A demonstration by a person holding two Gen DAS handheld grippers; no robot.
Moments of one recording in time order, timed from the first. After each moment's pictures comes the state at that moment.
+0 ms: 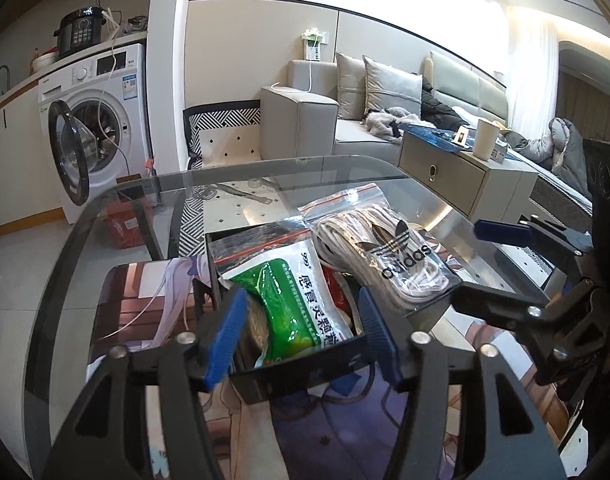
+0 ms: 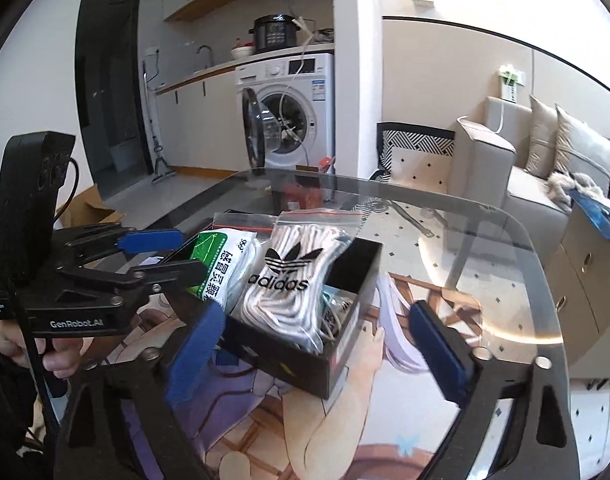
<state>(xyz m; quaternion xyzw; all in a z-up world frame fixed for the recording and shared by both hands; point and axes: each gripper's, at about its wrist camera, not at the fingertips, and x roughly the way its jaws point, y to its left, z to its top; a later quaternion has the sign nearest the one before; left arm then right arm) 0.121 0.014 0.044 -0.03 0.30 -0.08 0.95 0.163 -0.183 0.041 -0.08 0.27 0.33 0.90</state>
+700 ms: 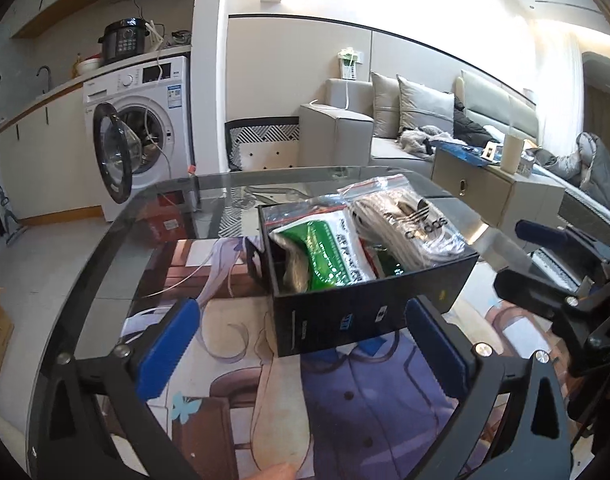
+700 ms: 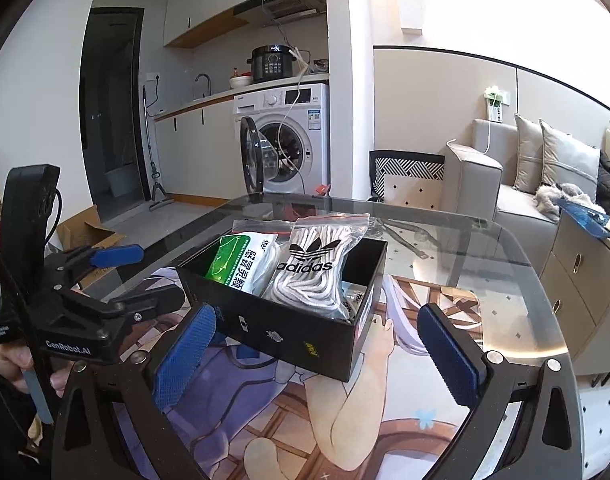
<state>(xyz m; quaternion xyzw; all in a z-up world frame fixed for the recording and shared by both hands) 0.070 0.022 0.026 -0.03 0.26 -0.01 0.96 0.118 -0.190 0.033 -0.07 0.22 0.32 0.92</state>
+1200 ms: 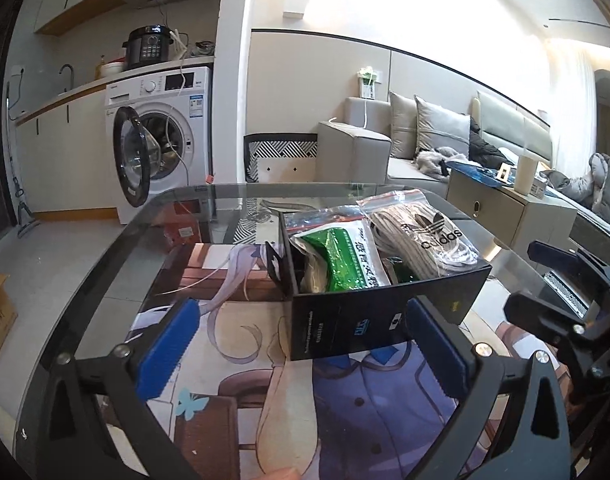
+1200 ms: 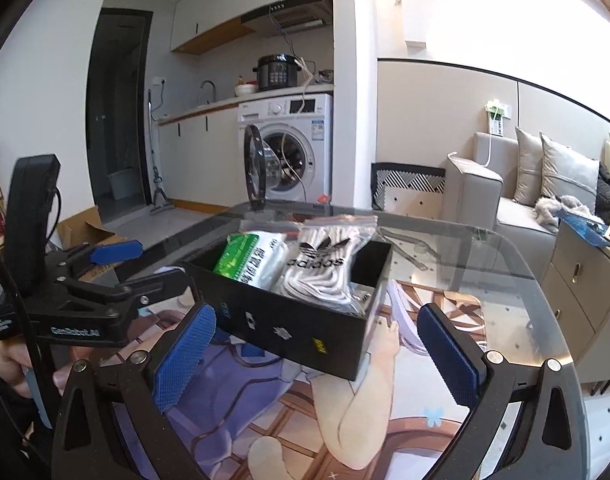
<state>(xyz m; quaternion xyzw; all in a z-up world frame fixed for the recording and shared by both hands) 0.062 0.026 0.020 -0.05 0.23 0.02 0.97 0.105 -0.185 0.025 -0.08 0.19 0.32 0.92</state>
